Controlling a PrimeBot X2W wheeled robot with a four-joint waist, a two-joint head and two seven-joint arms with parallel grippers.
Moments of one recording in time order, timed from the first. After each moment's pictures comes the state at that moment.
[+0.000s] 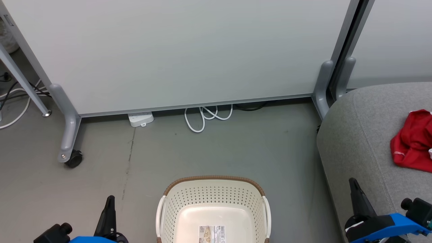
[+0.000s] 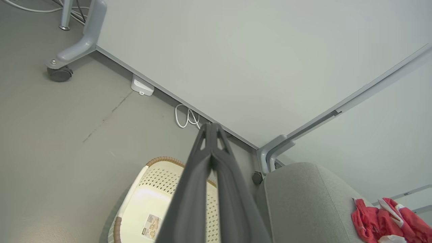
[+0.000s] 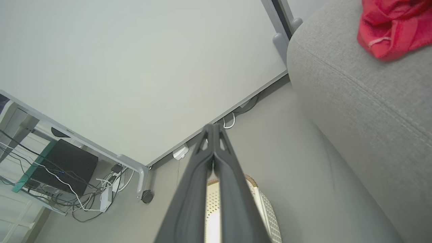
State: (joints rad) left arm -0.05 0.04 -0.02 0.36 -0.76 -0.13 -0.11; right arm 0.00 -0.05 -0.10 0.19 0.63 0.13 0.04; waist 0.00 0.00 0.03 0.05
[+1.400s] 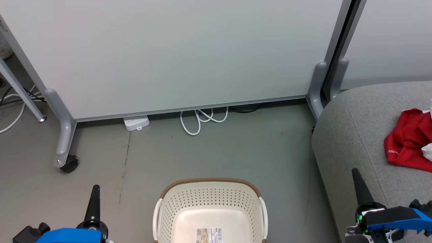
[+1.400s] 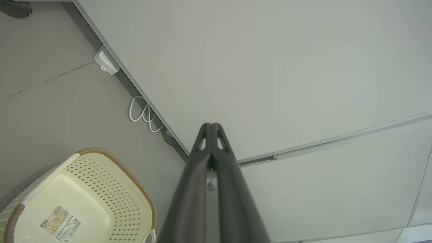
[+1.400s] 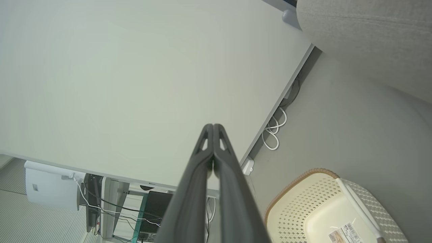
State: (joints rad) left arm -0.08 0.05 0.05 0.30 -1.23 -0.13 0.01; right arm -0.06 -0.05 -0.11 0.22 1.16 0.13 0.08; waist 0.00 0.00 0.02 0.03
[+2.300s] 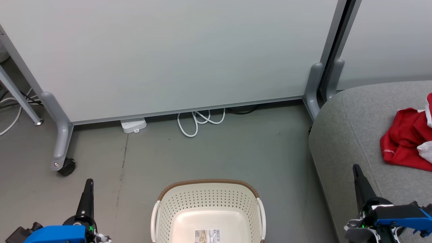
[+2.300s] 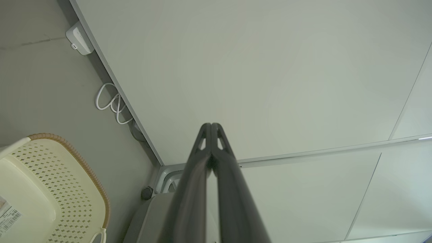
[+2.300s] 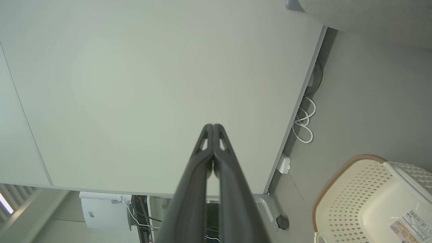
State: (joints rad) left arm -0.09 0.05 0.09 0.27 -1.45 -0.13 0.07; right arm -0.08 -0.05 -0.11 0.23 1.42 0.13 0.10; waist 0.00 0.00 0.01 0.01
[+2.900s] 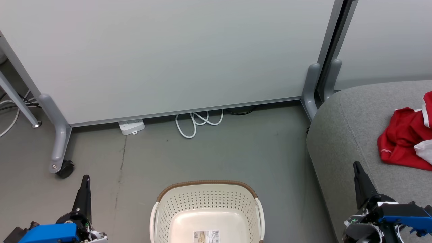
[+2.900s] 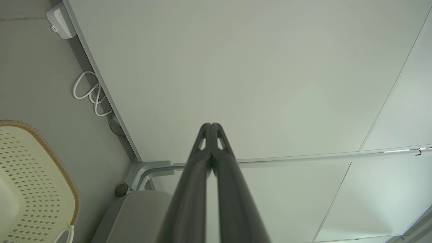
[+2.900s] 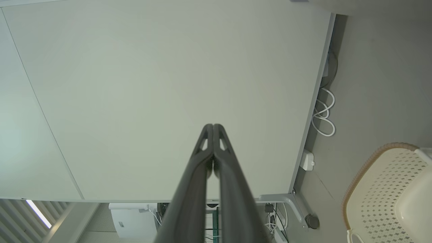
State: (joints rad) left arm -0.10 0.05 0.10 0.25 -1.57 -0.13 0.10; right arm -0.10 -0.05 -0.11 0.24 1.56 0.13 0.11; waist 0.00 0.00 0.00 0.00
